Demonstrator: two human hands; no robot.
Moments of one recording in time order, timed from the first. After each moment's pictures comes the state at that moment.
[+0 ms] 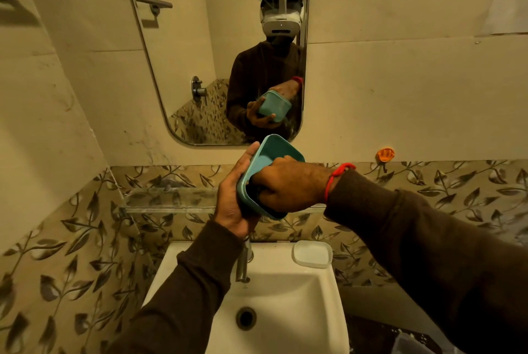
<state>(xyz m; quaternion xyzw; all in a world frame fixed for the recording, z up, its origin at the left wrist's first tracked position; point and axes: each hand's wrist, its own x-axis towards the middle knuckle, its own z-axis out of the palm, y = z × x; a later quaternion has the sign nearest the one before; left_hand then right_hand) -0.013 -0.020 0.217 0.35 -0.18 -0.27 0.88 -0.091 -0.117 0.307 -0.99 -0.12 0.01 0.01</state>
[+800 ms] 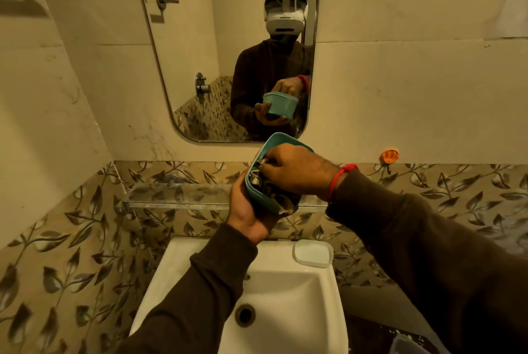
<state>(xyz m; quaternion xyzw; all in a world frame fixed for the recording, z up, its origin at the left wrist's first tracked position) -0.019 -0.026 0.197 0.32 -0.13 -0.35 0.87 -0.085 -0.115 0.310 -0.97 0.07 -0.06 0.23</state>
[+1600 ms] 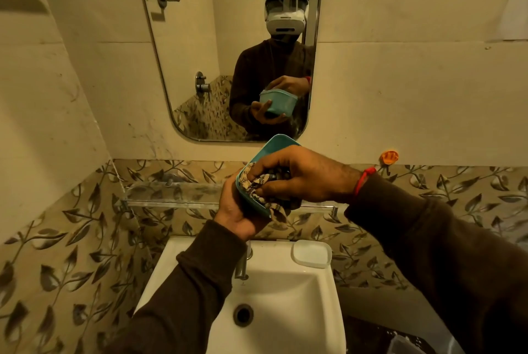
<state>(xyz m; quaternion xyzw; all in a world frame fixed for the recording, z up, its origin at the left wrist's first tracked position) -0.011 -0.014 0.206 0.29 -0.12 -0.41 0.85 -0.105 -0.132 0.310 -0.93 -0.15 -0.05 0.34</state>
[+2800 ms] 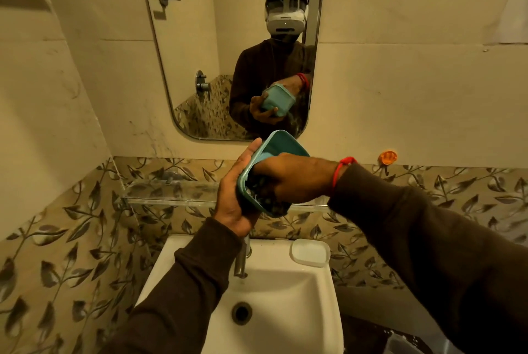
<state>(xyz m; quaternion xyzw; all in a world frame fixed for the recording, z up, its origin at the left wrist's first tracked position) -0.018 -0.009 0.217 0.33 -0.18 -0.27 0.88 -0.089 -0.114 0.312 -0.99 -0.10 0.06 0.12</state>
